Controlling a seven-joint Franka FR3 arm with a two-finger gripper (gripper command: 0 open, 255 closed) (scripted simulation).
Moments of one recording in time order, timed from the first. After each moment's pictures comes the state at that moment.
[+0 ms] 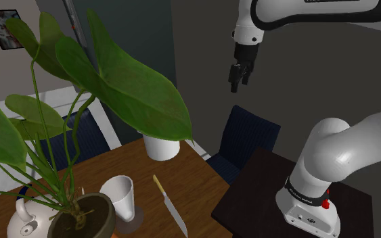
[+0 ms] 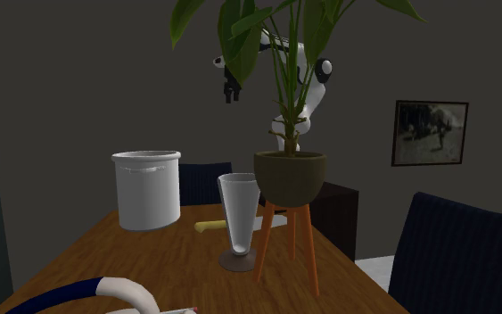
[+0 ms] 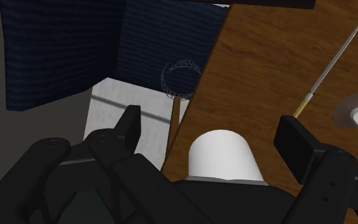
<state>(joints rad) 0.00 -0.75 -0.04 -2.33 -0.03 1.61 -0.03</state>
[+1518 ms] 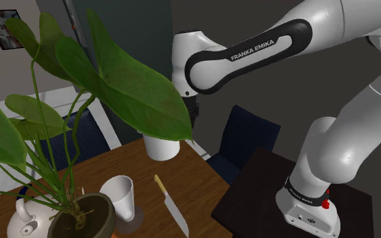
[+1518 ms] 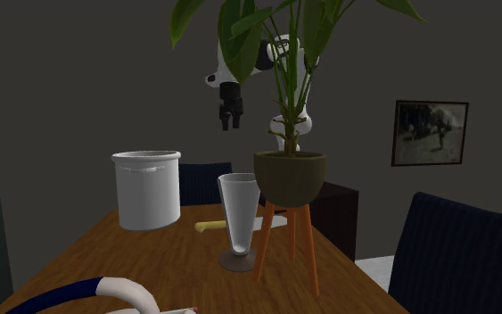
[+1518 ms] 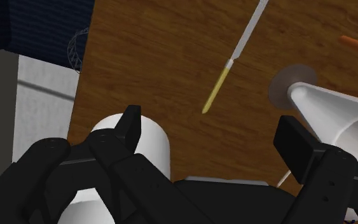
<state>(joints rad) 0.14 -0.32 0.26 -2.33 0.16 2.08 0.27</state>
